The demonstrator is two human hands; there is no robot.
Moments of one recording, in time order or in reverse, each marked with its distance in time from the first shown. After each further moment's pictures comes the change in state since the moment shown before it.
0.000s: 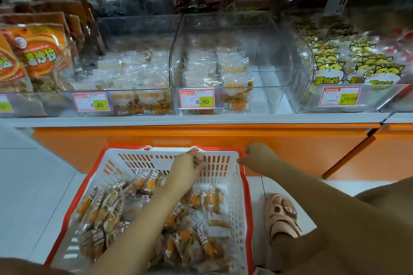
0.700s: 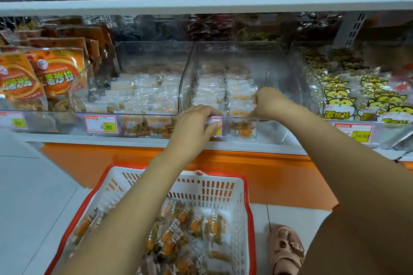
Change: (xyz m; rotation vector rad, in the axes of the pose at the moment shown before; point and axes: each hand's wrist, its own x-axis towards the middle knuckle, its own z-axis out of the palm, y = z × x) left_hand 0.046 0.103 -0.097 0.210 0.328 0.445; right_hand 0.038 -0.078 -0.158 -0.382 0.256 -0.108
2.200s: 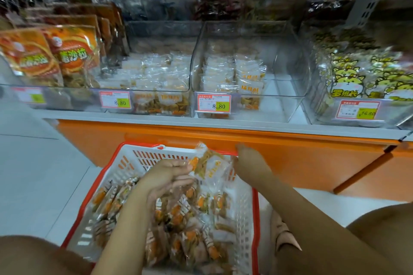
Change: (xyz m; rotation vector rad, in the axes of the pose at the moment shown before) left_hand -0.134 -0.074 0.015 -1.103 -0.343 -1.017; right_hand -0.089 -0.040 0.160 0.413 -0.093 0.028
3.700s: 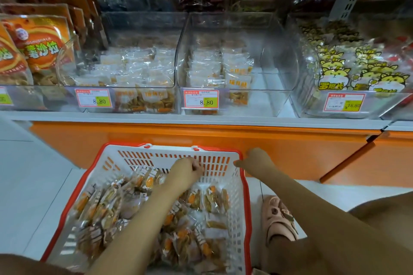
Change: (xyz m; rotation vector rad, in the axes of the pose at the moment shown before) left_hand 0.063 -0.032 0.047 1.033 0.134 0.292; right_hand 0.013 0.048 0.000 0.170 -0.122 0.216
